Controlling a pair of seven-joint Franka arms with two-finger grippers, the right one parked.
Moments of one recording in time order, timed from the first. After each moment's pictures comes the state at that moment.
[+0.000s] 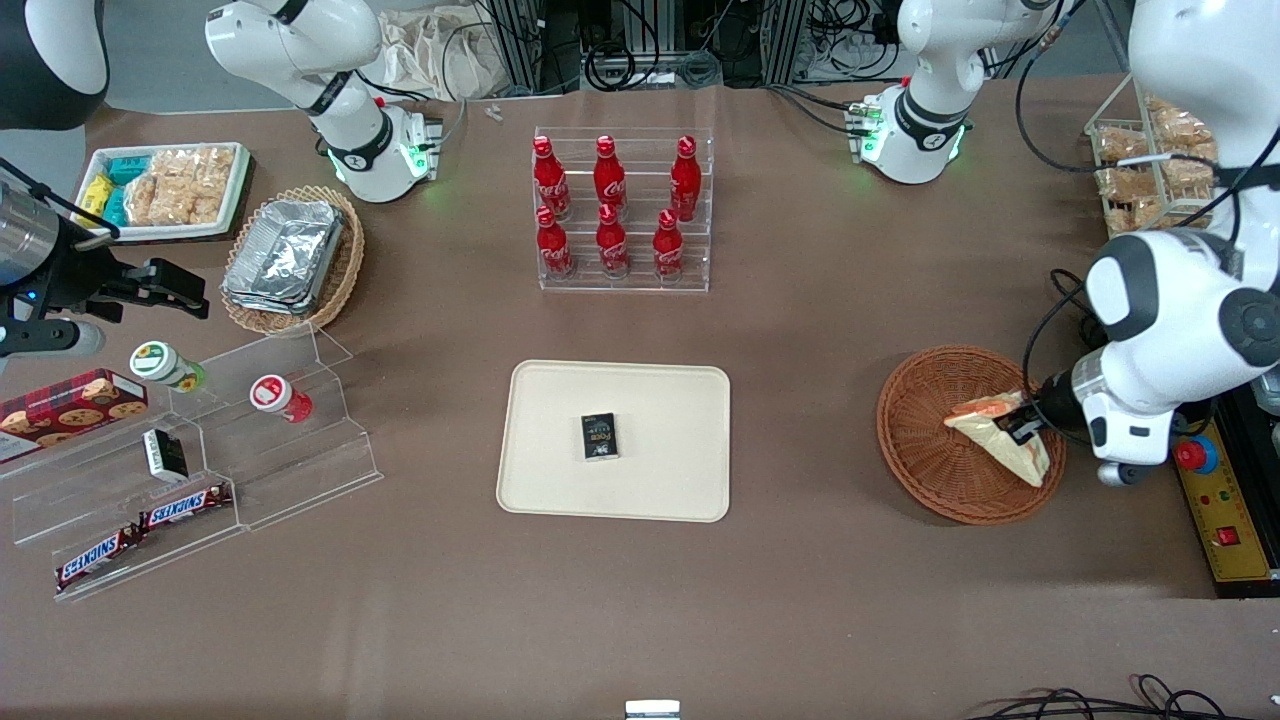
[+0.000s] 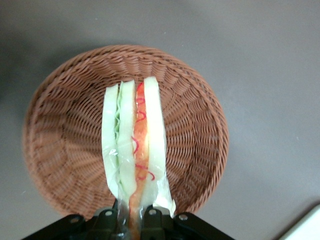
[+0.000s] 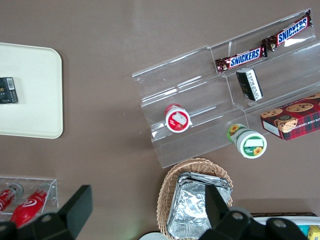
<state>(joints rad) 0.19 0.25 -0.19 -1.90 -0.07 2.12 -0.61</state>
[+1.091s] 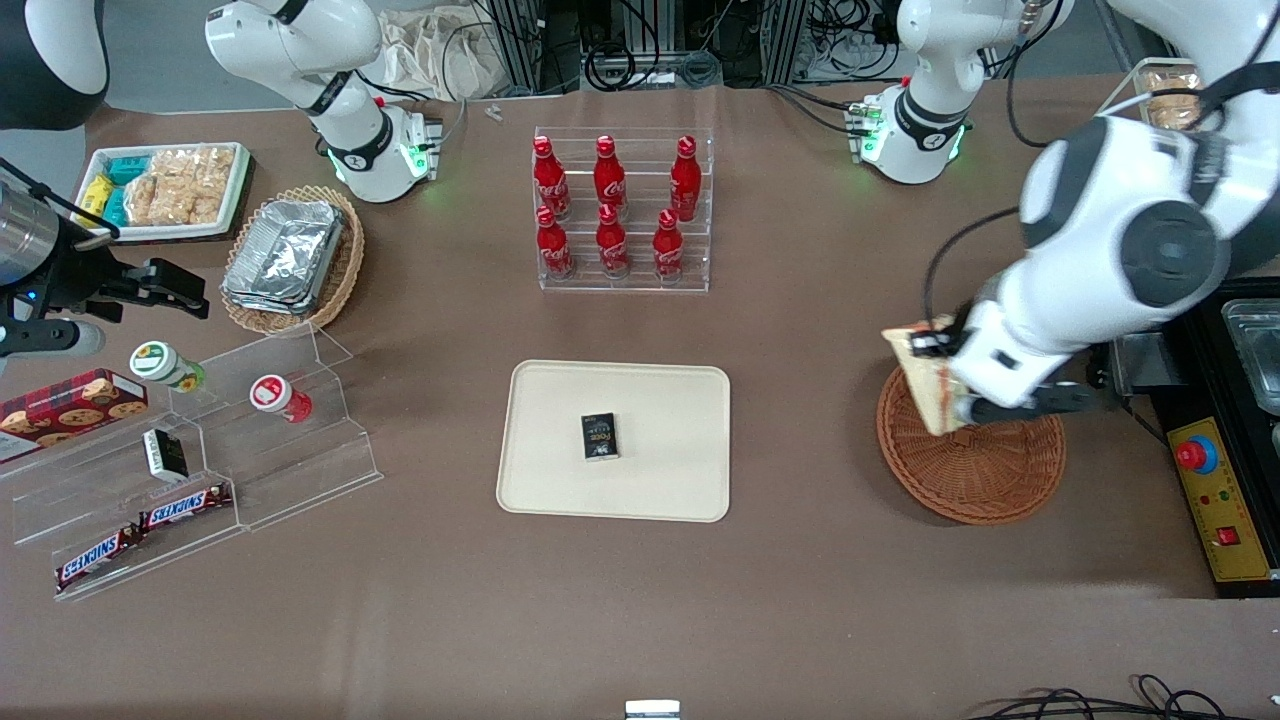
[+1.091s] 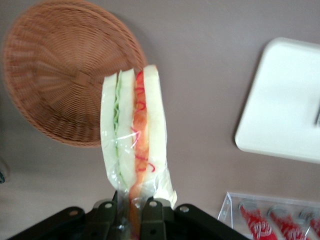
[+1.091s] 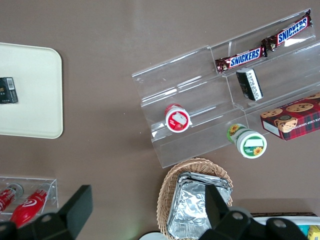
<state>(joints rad) 0.14 0.26 -0.52 -1.58 0.05 1.64 -0.44</state>
